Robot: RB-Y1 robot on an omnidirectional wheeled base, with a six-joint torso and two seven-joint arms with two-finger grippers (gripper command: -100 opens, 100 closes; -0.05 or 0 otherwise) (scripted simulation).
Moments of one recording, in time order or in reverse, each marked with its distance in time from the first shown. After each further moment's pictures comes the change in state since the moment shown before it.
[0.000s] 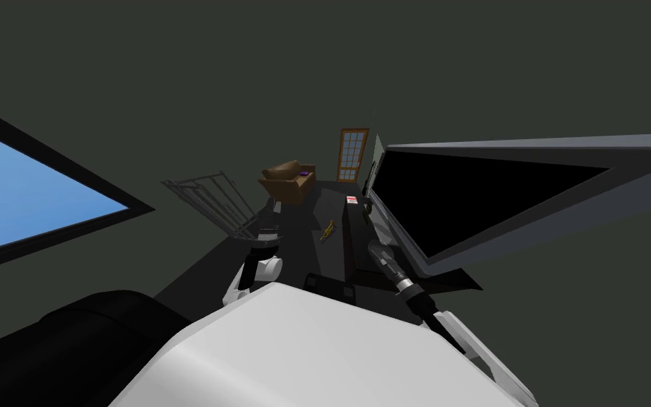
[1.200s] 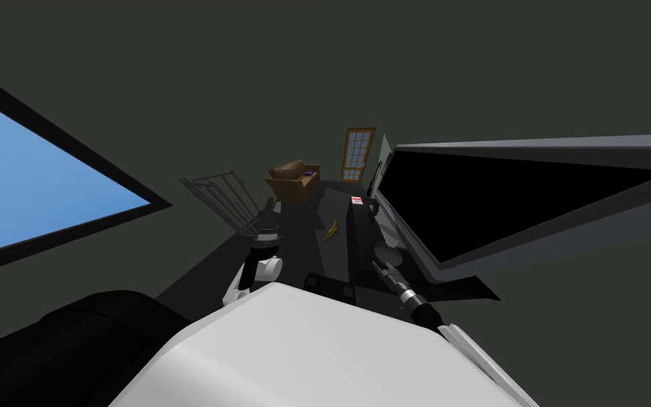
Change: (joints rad) left arm 0.000 0.000 0.000 0.000 0.000 0.000 0.000; right arm 0.055 -0.034 0.030 0.036 0.051 0.080 0.089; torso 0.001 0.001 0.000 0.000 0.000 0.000
